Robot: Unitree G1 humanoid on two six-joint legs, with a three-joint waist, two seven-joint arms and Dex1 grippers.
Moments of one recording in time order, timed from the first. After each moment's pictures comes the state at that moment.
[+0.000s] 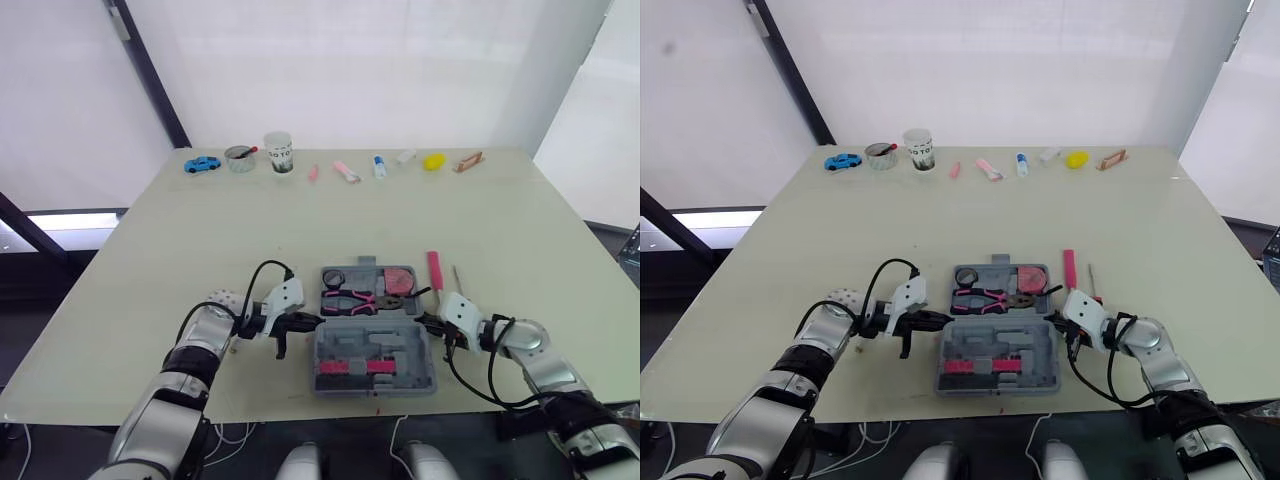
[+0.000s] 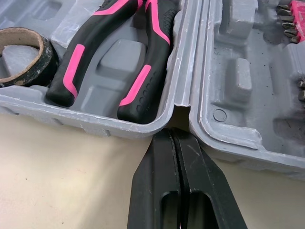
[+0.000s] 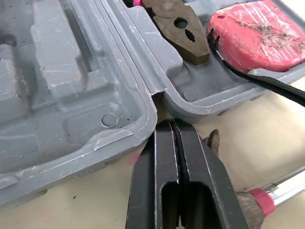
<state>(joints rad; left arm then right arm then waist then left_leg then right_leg) -0.61 0.49 -0.19 0.82 0.02 -0.18 -1.28 -0.35 -0.48 0.19 0.41 -0.01 -0.12 0.91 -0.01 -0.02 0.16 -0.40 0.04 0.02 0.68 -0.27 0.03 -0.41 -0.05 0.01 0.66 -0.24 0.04</state>
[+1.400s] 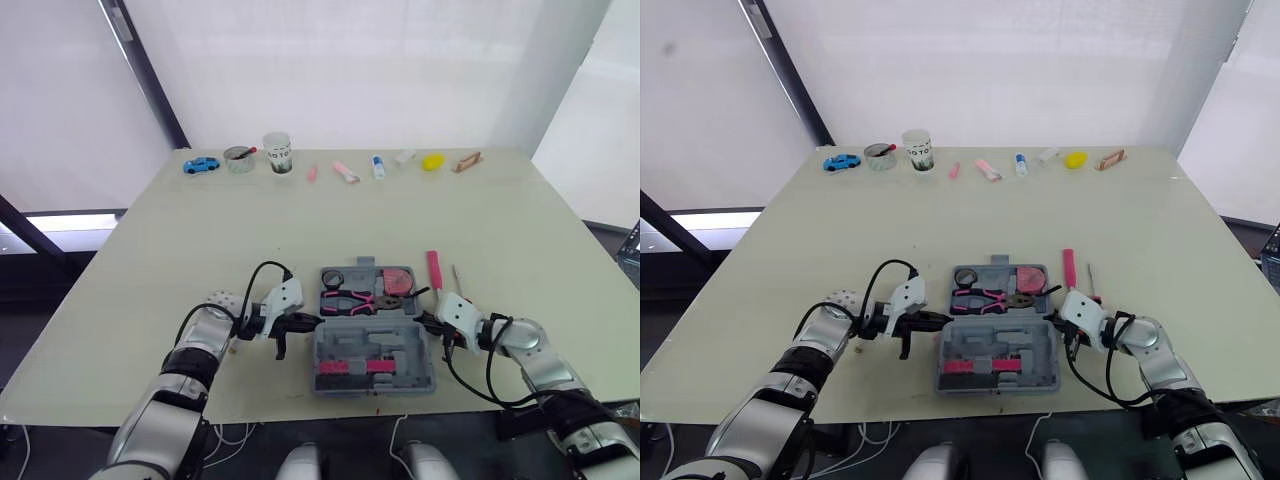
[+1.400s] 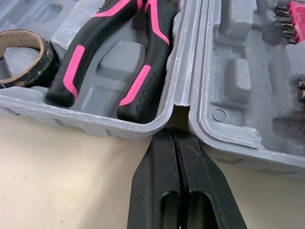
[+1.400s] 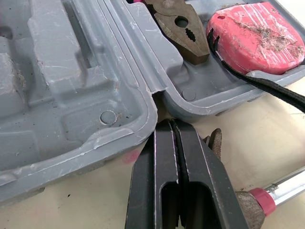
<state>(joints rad) -0.60 0.49 -0.18 0.81 0.01 -0.18 -1.28 -0.35 -0.48 0.19 0.44 -0.05 -0.14 0.90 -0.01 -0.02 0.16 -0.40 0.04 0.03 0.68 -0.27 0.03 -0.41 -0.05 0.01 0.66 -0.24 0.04</state>
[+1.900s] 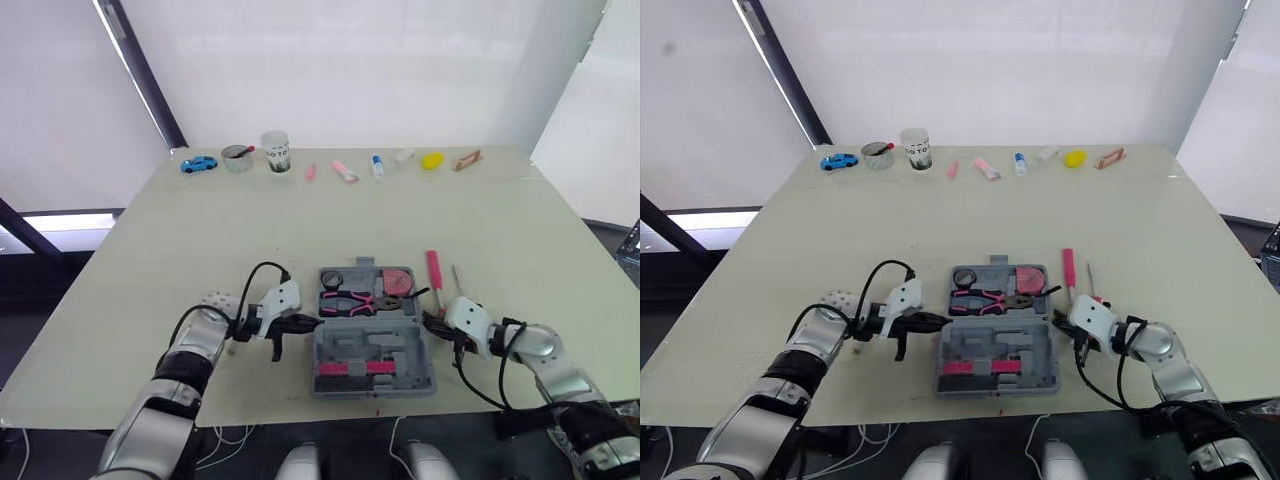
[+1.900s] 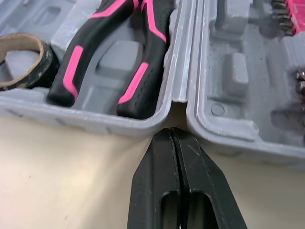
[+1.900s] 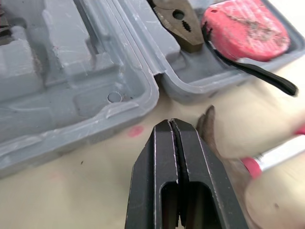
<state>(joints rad) -0.54 0.55 -0.17 0.68 -0.01 -0.15 -1.28 -0.24 -0.55 0.16 0.26 -0.01 -0.10 0.90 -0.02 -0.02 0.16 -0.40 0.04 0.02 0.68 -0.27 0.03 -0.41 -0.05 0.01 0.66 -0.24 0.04</state>
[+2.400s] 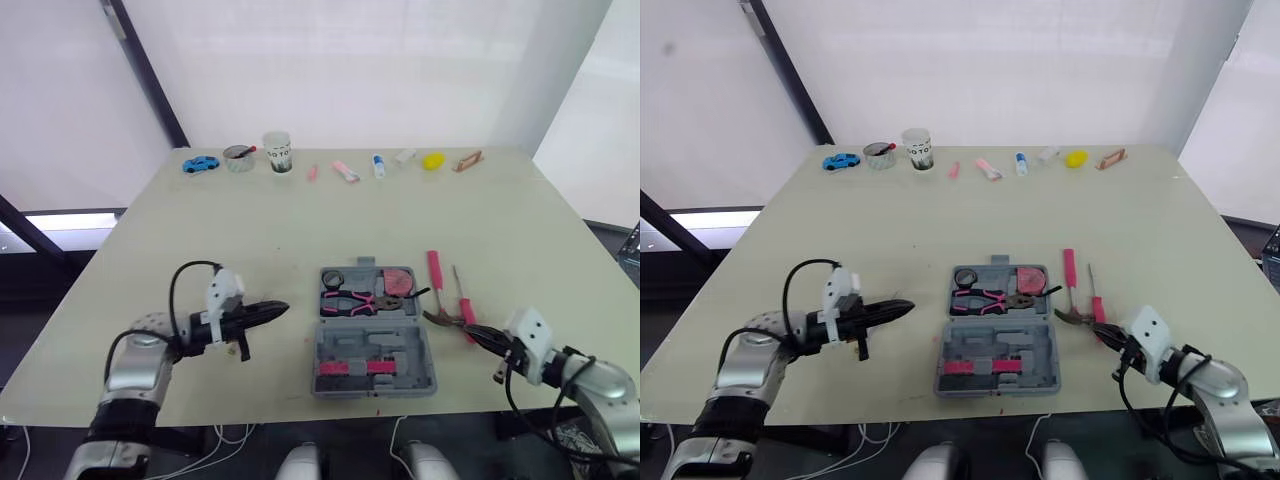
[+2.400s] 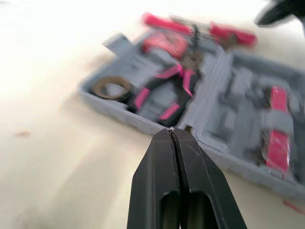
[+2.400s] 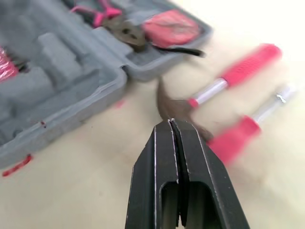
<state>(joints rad) -0.19 0.63 0.18 0.25 -0.37 0.08 -1.19 0.13 -0.54 -0.16 -0.04 0.28 0.01 0.81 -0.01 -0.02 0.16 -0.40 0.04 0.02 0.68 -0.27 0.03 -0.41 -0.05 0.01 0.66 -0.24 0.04</state>
